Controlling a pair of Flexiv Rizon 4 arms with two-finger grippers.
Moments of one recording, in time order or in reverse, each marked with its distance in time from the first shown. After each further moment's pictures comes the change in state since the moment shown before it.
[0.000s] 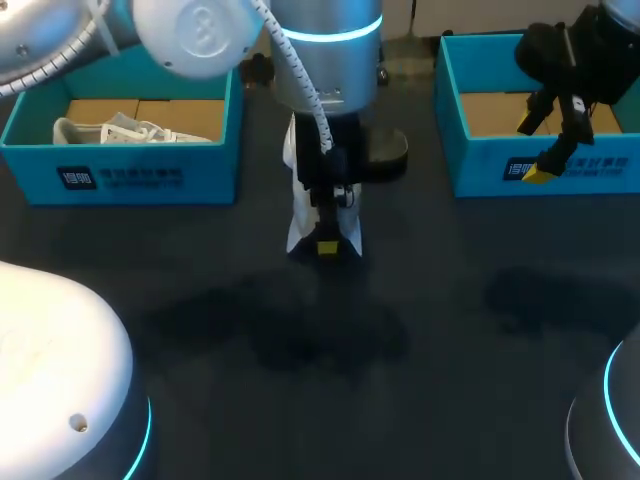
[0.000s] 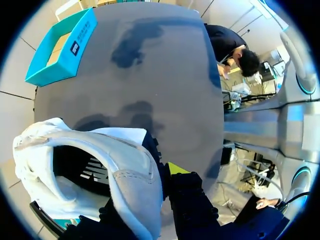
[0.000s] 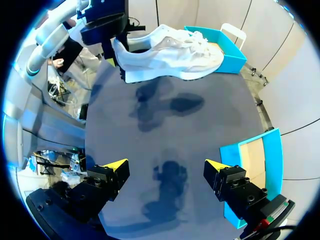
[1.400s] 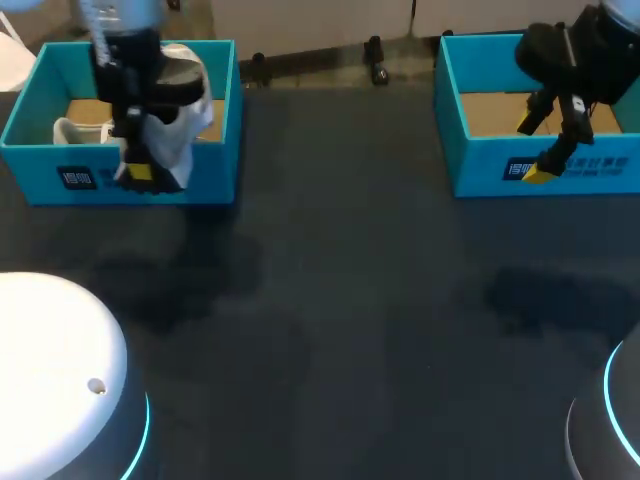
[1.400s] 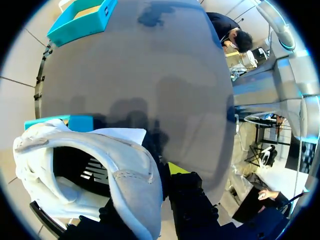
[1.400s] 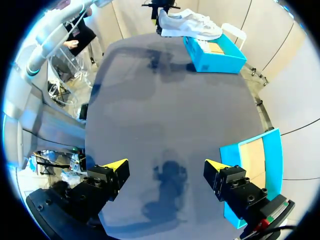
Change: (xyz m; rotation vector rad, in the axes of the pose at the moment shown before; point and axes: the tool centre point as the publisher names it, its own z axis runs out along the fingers) left arm -0.123 0.239 -0.029 -0.056 0.024 0.031; right arm 0.000 0.000 0.000 0.000 0.000 0.000
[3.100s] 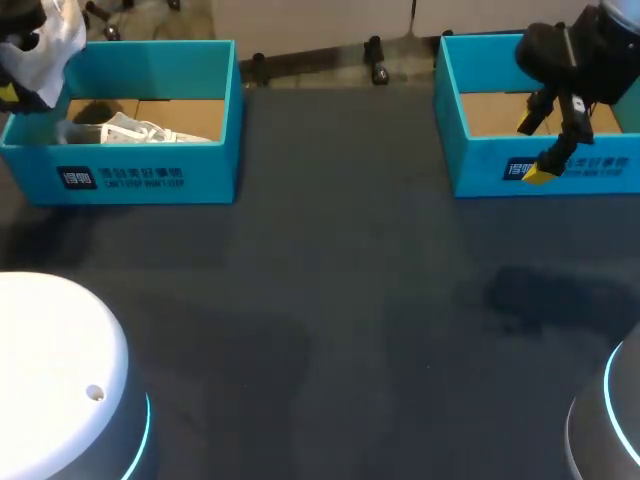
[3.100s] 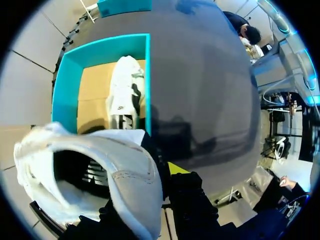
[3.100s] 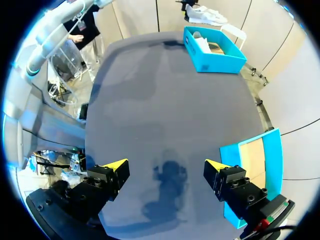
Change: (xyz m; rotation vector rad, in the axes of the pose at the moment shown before) left arm -0.178 0.217 -0.010 0.040 -0.109 -0.003; right arm 0.000 0.000 0.000 0.000 0.000 0.000
